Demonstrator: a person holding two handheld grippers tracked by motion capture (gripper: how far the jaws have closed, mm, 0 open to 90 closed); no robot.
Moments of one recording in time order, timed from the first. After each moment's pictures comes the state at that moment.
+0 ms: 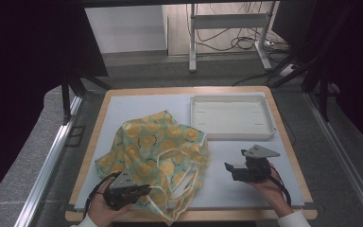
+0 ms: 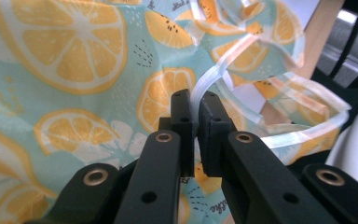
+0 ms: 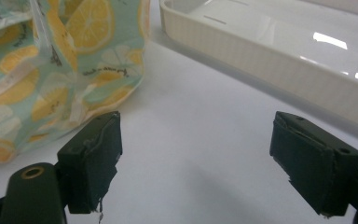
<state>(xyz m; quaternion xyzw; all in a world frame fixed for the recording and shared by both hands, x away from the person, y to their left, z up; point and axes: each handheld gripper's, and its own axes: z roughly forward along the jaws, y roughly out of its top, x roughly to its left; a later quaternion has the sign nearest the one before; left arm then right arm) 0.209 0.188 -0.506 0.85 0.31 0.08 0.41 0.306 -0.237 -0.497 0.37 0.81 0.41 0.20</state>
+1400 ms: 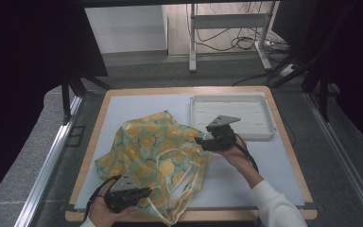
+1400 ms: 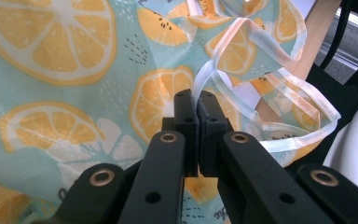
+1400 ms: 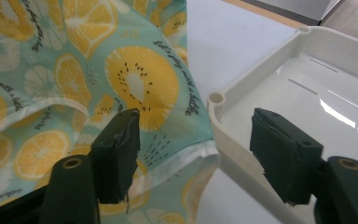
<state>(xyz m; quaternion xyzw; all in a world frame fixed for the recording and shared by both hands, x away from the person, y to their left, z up) 0.206 0.184 -0.512 0.86 0.32 0.07 0.40 0.386 -0.141 -0.467 0.31 0.84 0.42 0.16</state>
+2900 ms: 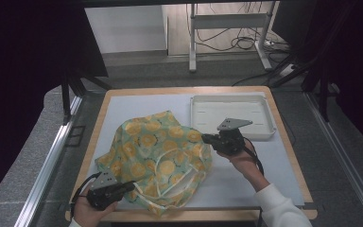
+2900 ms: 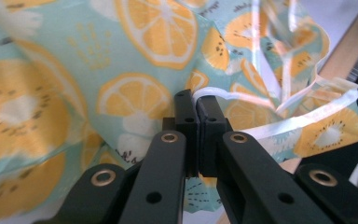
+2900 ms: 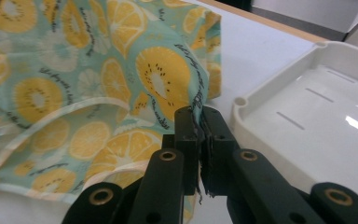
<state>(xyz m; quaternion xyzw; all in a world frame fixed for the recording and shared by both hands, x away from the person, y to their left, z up) 0.201 0.228 -0.503 0.82 0.37 0.12 0.42 0.360 -0.161 -0.446 0.28 0.83 0.46 0.13</state>
